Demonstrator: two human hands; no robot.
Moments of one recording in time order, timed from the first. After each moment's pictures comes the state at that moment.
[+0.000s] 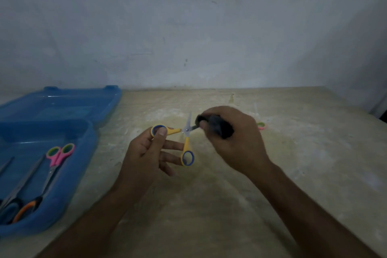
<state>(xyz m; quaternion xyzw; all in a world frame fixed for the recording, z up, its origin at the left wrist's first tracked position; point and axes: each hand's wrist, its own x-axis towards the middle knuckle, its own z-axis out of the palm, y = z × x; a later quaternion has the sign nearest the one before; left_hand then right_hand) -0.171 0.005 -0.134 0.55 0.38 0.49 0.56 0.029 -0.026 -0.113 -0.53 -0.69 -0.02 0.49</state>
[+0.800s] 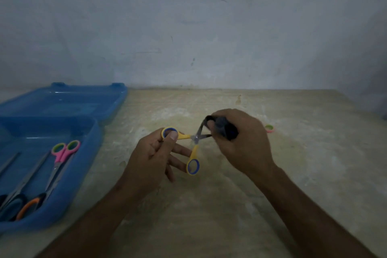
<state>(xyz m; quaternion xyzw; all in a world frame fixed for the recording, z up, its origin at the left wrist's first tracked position) -0.175 0.011 -0.140 0.61 0.38 0.45 0.53 0.033 -0.014 -0.125 -0.57 -0.69 -0.08 0.45</state>
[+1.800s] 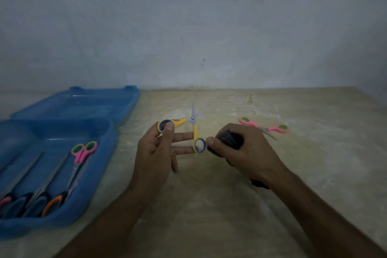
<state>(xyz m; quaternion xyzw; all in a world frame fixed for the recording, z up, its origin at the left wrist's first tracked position) -0.176 0.007 -0.128 0.53 0.39 0.56 0.51 0.023 -0.019 -0.134 -0.58 -0.66 0.21 0.44</state>
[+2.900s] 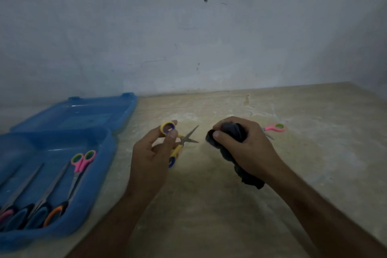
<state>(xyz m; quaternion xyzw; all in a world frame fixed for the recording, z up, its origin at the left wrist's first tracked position) -0.183 0.019 -0.137 0.62 0.43 0.56 0.35 0.023 -0.028 -0.113 -0.52 -0.60 0.30 0.53</state>
